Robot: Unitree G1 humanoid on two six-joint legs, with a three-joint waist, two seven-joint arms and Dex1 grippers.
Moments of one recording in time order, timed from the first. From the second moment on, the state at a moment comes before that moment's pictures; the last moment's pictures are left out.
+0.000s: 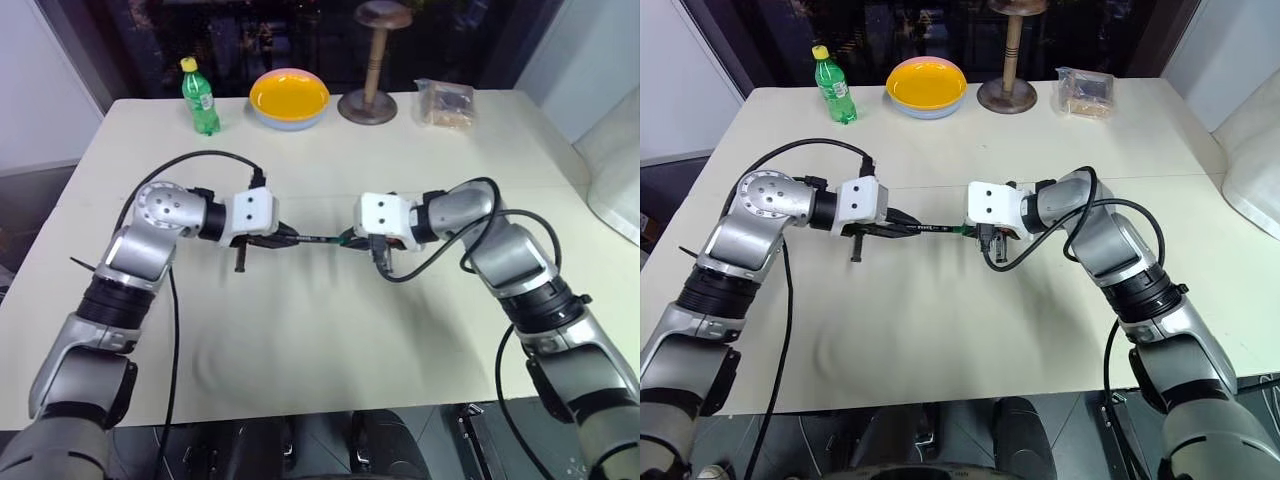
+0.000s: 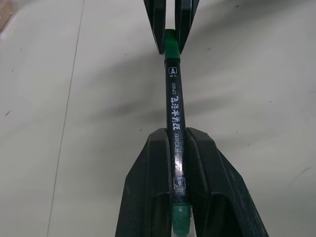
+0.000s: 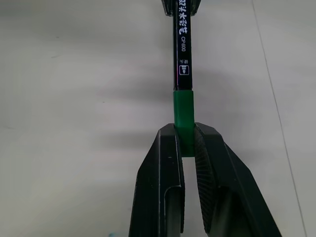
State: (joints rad) left arm -0.76 0.66 -0.23 0.15 -0.07 0.10 -1.30; right arm -0.81 -0.61 0.38 -0.03 -0.07 0.40 1.16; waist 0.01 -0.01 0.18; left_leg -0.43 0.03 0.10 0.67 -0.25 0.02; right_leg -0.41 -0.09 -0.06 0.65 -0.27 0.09
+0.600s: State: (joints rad) left arm -0.76 0.64 -0.21 0.16 -0.06 0.07 -1.28; right arm -0.83 -0.59 0.37 -0.04 -0.07 0.46 1.15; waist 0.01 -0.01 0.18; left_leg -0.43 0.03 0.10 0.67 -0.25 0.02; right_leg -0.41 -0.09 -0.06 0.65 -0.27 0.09
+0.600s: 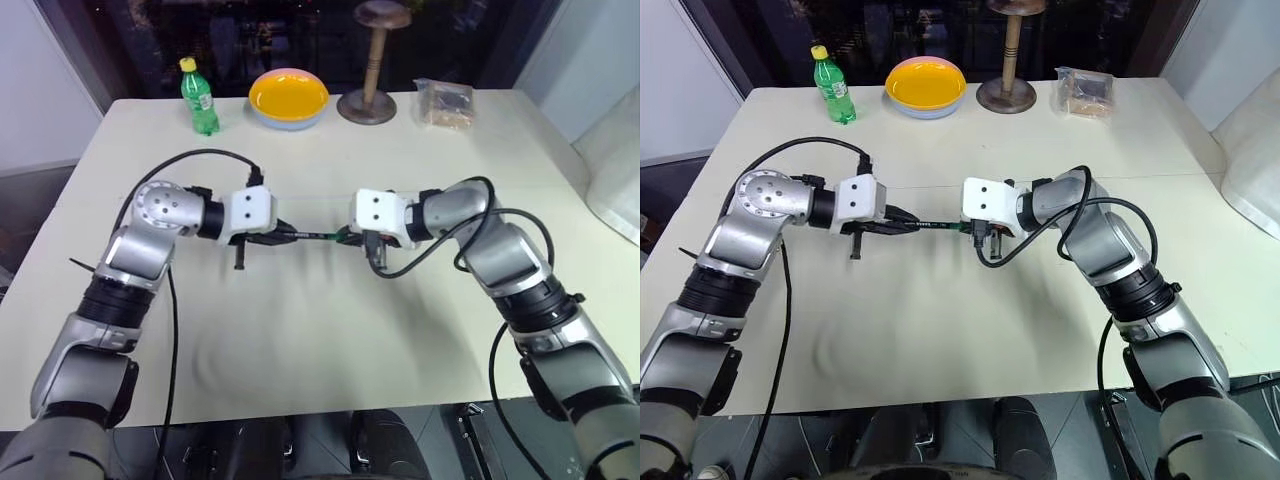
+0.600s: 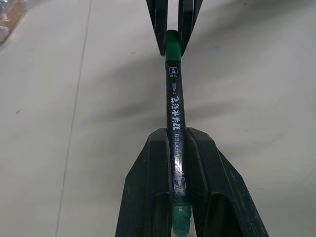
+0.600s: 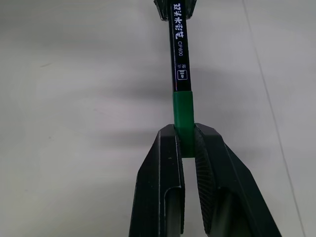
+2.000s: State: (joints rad) left arm -0.76 0.62 -0.18 0.17 -0.05 0.06 -1.32; right arm -0.83 -0.57 0.34 -0.06 -0.08 0.47 1.19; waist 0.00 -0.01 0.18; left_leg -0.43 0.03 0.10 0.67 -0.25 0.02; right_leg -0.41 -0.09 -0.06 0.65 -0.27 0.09
